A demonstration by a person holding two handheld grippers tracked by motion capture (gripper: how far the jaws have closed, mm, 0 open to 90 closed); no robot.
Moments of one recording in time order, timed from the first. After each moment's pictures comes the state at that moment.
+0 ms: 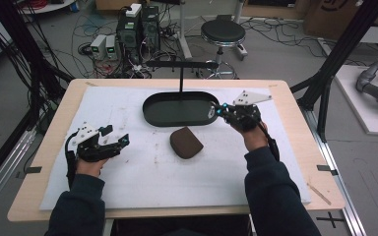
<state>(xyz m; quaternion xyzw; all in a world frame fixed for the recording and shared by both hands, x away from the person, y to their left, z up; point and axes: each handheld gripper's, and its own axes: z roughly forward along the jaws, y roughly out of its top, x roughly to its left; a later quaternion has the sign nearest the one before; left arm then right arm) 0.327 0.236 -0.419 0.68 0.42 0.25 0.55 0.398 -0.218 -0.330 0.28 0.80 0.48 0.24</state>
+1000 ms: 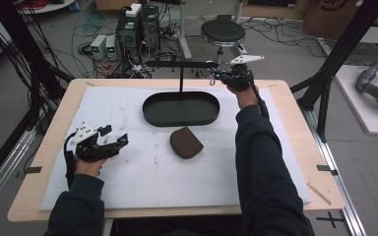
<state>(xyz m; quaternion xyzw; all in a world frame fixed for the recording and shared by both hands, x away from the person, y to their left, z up) 0.327 0.239 -0.420 0.68 0.42 0.25 0.55 0.526 -0.218 -0.318 0.33 0.78 0.48 0.23</state>
